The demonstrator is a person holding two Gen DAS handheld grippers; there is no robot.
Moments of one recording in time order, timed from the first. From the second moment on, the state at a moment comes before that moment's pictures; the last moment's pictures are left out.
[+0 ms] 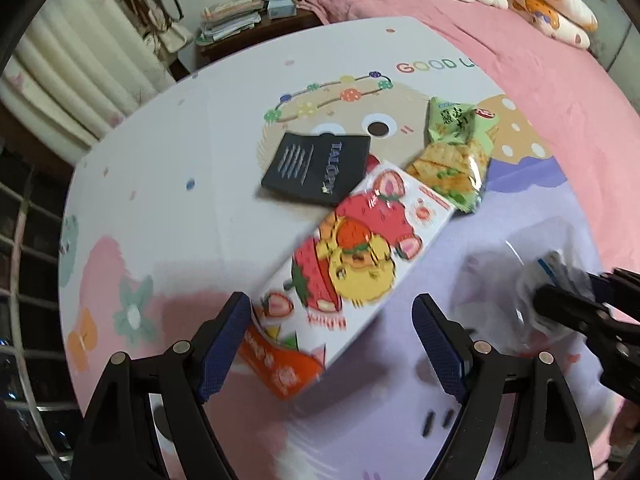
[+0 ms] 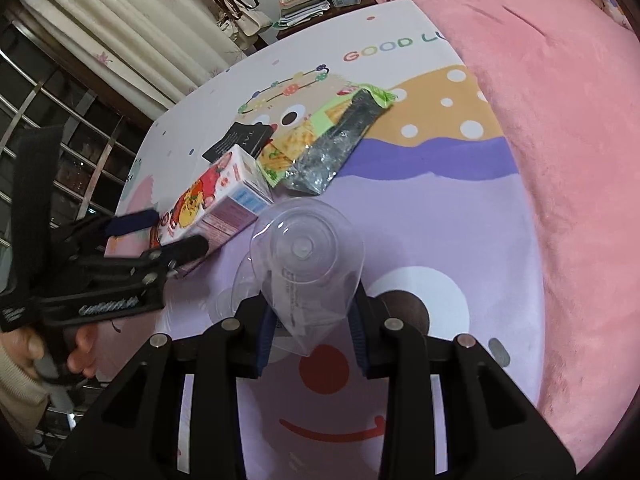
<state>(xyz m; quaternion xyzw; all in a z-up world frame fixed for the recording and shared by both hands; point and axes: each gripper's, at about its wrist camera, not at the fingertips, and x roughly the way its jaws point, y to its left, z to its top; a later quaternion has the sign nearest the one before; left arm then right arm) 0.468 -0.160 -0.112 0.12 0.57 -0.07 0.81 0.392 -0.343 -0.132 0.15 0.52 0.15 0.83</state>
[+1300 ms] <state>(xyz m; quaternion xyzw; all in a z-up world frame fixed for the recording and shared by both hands) 0.280 -0.079 -0.046 -0.03 0.53 -0.05 0.84 0.273 -0.285 -0.084 0.12 0.49 0.18 0.84</state>
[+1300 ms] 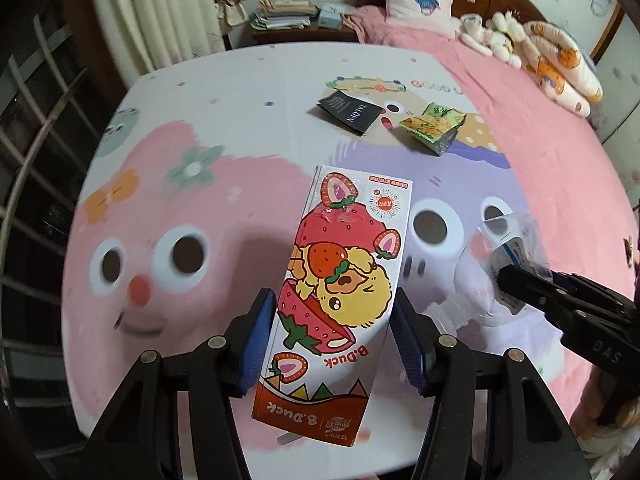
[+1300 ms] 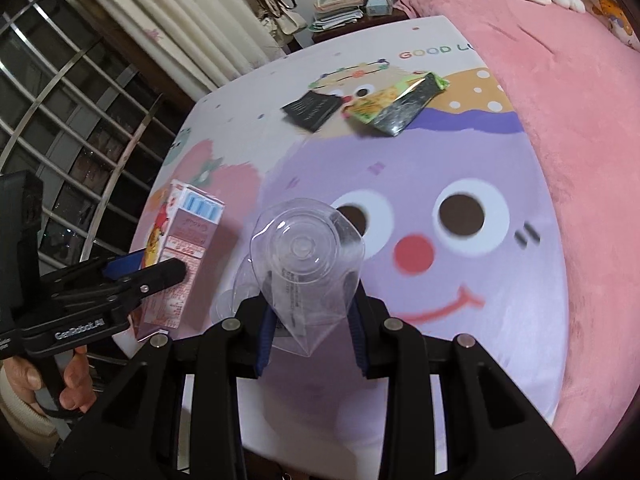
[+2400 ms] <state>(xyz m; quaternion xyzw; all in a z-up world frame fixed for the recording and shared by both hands) -0.051 -0.006 -0.179 -0.04 0.61 -0.08 0.79 -0.047 -0.182 -0.230 0.05 0.60 0.14 0.78</state>
